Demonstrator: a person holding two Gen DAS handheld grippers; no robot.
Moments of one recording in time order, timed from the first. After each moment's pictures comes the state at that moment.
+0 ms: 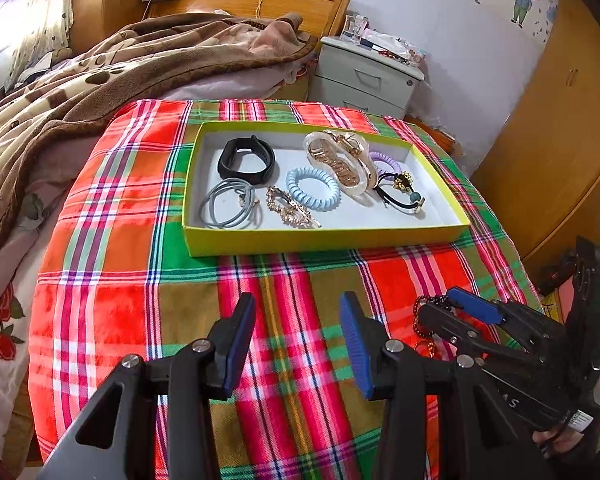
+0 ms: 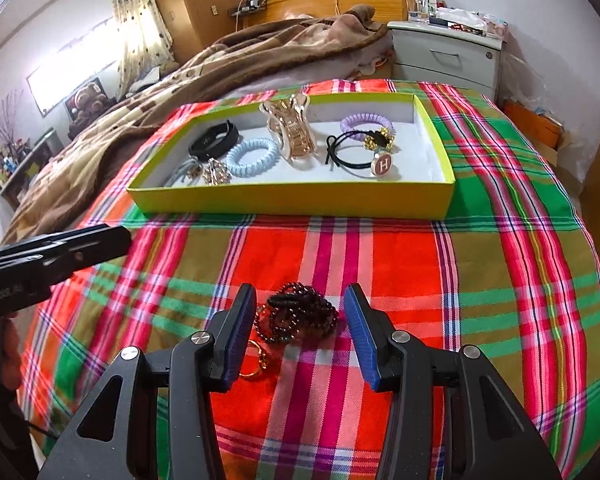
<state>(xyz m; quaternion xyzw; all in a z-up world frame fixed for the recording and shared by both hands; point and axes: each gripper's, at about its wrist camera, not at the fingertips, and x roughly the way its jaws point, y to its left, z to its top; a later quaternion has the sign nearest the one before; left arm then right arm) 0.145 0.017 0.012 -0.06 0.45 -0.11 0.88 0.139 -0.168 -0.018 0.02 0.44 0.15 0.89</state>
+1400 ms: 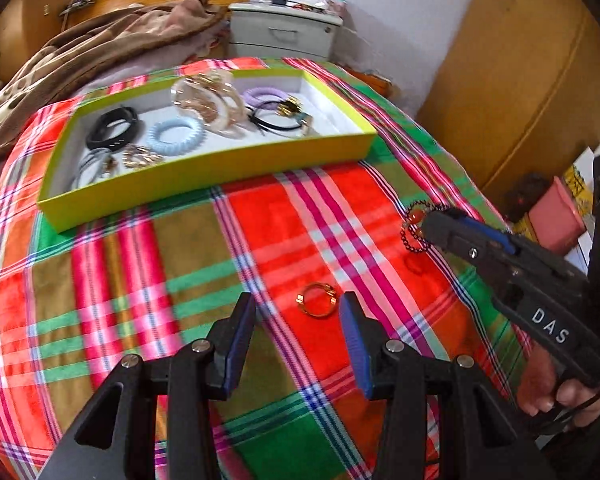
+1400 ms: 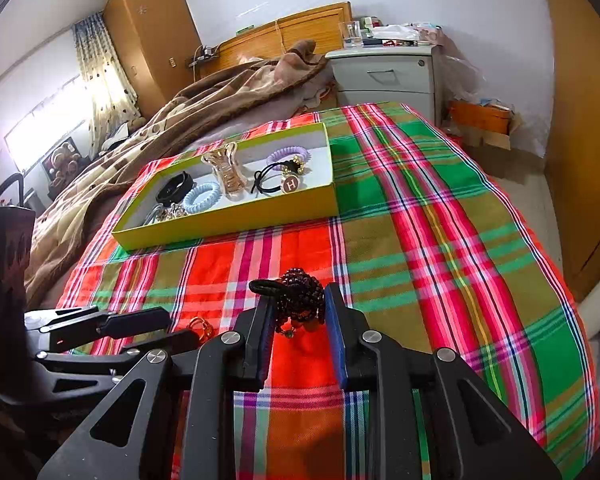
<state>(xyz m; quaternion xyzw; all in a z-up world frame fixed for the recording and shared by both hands) 0.119 -0.070 -0.016 0.01 0.48 -0.23 0.85 0.092 -0.235 0.001 0.09 0.38 0.08 0.92</state>
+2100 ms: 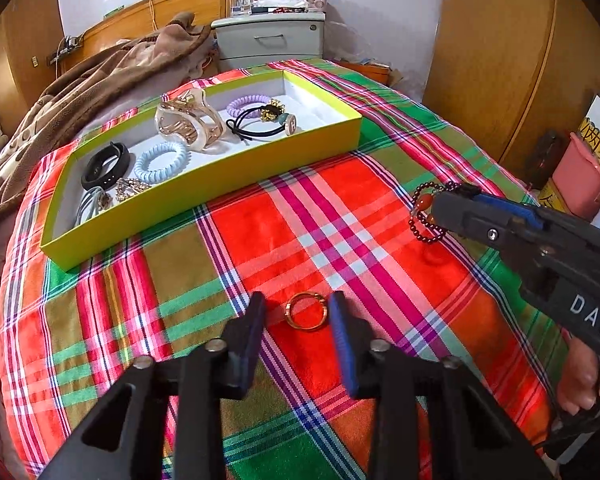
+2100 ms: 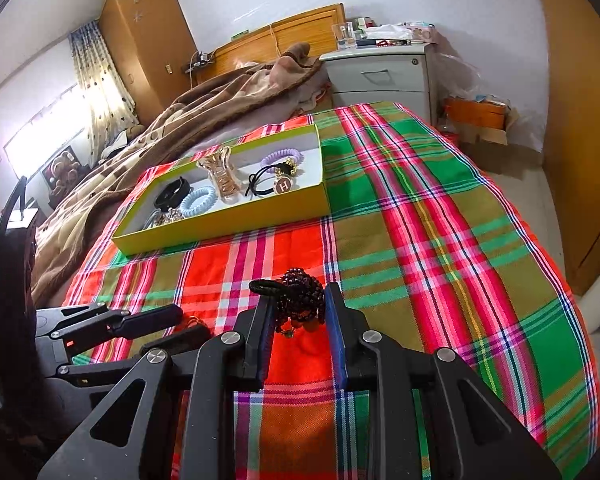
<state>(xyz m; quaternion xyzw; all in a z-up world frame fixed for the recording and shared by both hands) 0.113 -0.099 -0.019 0.10 0.45 -0.20 0.86 0.088 -0.241 0.001 0.10 0.38 0.08 0.92</state>
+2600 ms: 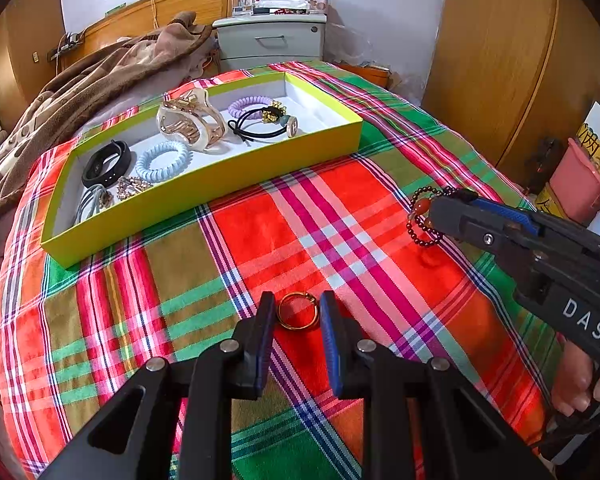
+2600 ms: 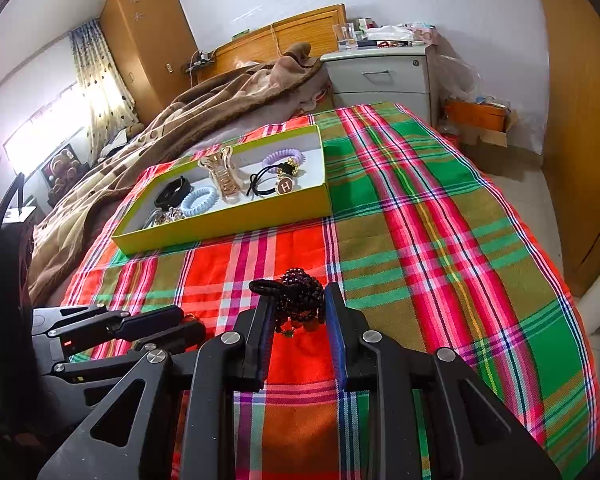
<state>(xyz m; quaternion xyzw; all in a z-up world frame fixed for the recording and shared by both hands) 0.114 -0.094 -0.016 0.09 0.45 -0.20 0.86 0.089 -0.238 0.003 0.10 0.37 0.08 0.92</state>
